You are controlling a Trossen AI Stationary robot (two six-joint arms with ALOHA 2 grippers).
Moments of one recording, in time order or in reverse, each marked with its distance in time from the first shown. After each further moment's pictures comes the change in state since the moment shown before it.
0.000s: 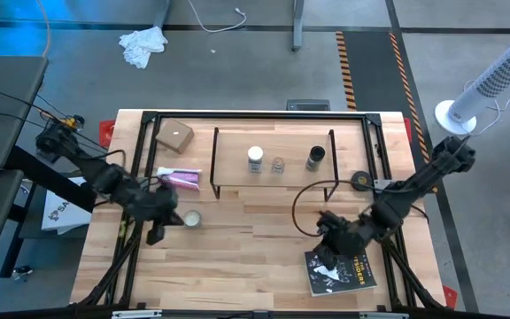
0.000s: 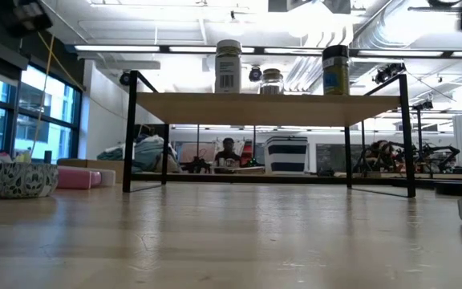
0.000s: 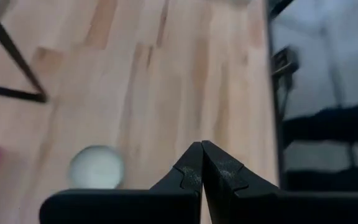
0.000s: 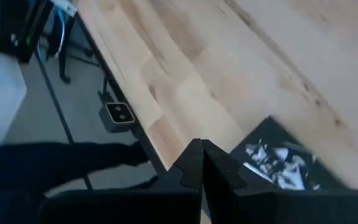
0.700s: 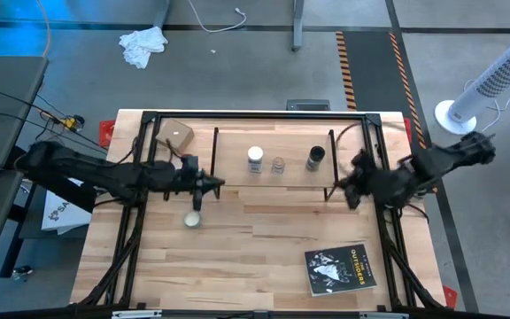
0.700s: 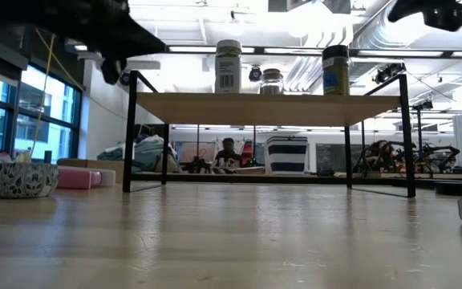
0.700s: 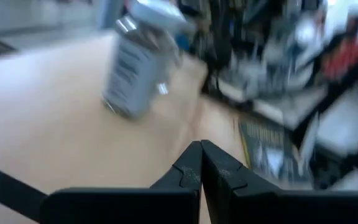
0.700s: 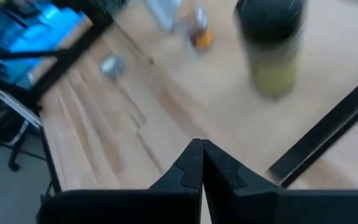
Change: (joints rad) left arm 0.501 0.051 -0.408 1.079 -0.034 0.291; right arm -0.261 -0.461 0.000 -0.387 0.275 -0.318
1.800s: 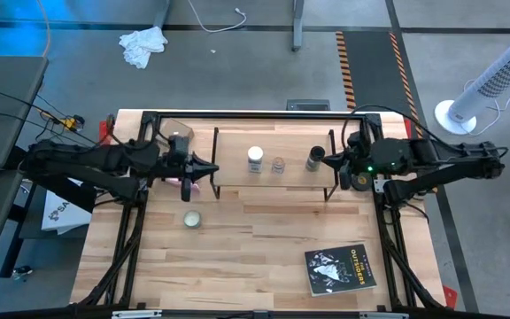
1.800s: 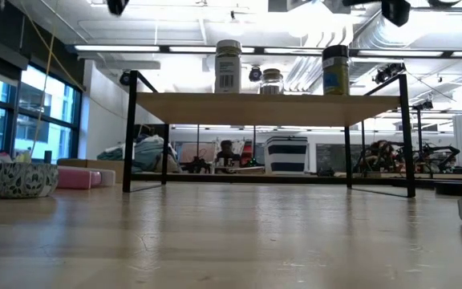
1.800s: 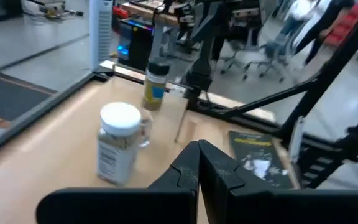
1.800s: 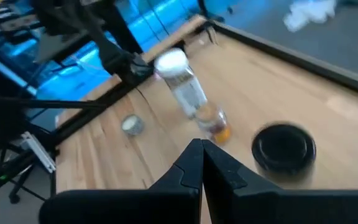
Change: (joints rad) left arm 0.001 -0.017 0.479 -0.525 0.000 0.149; right arm -0.284 -0.013 0.000 0.328 -0.112 -0.407
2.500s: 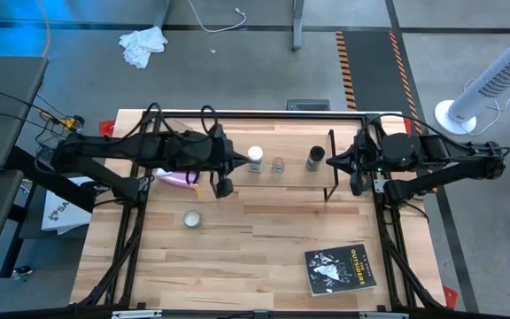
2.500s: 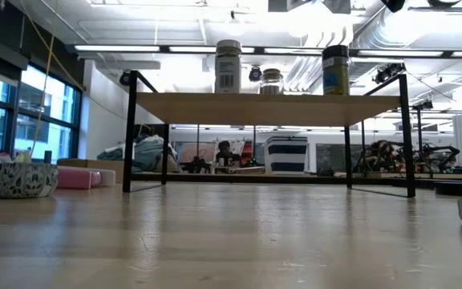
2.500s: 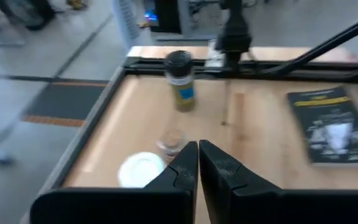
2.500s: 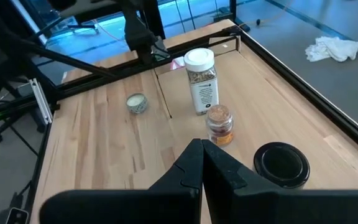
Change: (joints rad) left arm 0.034 0.474 0.554 -0.339 -0.087 0.276; right arm -0.007 -0.018 0.060 -0.061 -0.095 -0.303
